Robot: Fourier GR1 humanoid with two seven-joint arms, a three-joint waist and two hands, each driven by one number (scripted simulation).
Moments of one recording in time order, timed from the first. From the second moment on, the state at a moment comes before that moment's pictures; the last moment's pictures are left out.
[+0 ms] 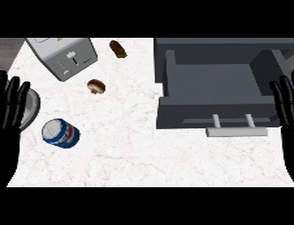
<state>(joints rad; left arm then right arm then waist) 0.02 0.10 0.00 -2.10 0.02 0.02 -0.01 0.00 -0.08 0.01 -2.10 0.01 0.02 -0.01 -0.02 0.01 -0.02</state>
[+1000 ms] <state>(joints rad) 0.20 0.22 0.21 -2.23 0.20 -0.07 0.36 0.21 -0.09 -0.19 -2.12 -0.10 0.01 0.15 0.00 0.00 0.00</state>
